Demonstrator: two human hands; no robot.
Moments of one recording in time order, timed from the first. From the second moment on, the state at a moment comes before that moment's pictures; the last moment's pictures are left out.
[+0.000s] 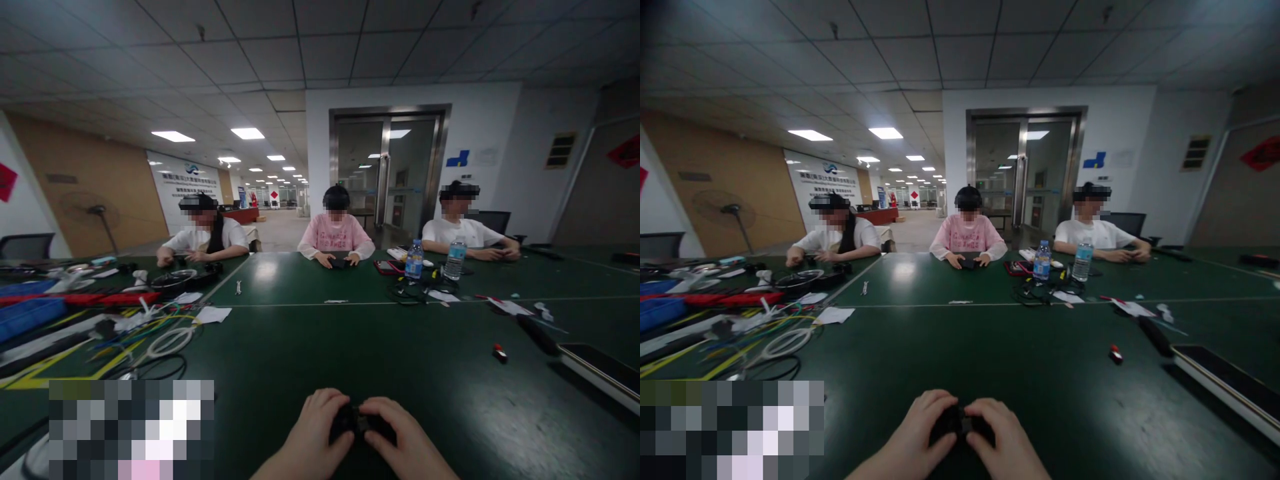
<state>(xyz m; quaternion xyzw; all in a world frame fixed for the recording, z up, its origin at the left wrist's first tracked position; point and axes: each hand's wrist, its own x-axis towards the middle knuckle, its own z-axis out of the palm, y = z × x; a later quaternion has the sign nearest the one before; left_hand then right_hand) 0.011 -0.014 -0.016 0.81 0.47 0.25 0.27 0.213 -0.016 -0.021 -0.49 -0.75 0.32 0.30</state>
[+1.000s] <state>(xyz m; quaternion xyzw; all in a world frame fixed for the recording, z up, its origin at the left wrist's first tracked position) 0.009 -0.018 -0.004 0.80 0.48 0.24 0.28 0.211 -0.018 -0.014 -0.50 -0.75 0.30 0.29</state>
